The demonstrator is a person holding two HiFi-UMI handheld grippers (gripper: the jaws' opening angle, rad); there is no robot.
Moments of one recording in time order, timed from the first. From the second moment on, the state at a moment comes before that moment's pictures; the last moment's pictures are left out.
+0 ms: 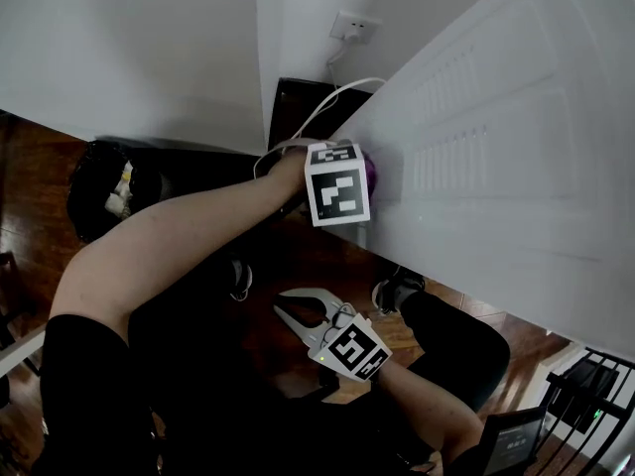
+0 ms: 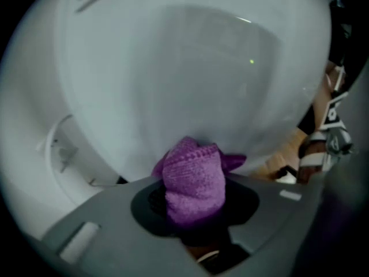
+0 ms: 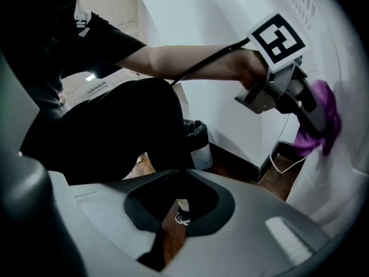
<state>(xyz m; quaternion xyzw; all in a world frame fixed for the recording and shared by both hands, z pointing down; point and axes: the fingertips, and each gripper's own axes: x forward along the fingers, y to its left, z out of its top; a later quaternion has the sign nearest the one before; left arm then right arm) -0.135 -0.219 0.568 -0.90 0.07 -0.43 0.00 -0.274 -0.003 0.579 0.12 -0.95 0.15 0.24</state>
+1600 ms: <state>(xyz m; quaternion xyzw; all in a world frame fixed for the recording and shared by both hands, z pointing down) -0.142 -0.335 0.690 -0.86 0.16 -0.49 0.04 -0.277 -0.011 0.580 0.12 -0.94 0.26 0.20</state>
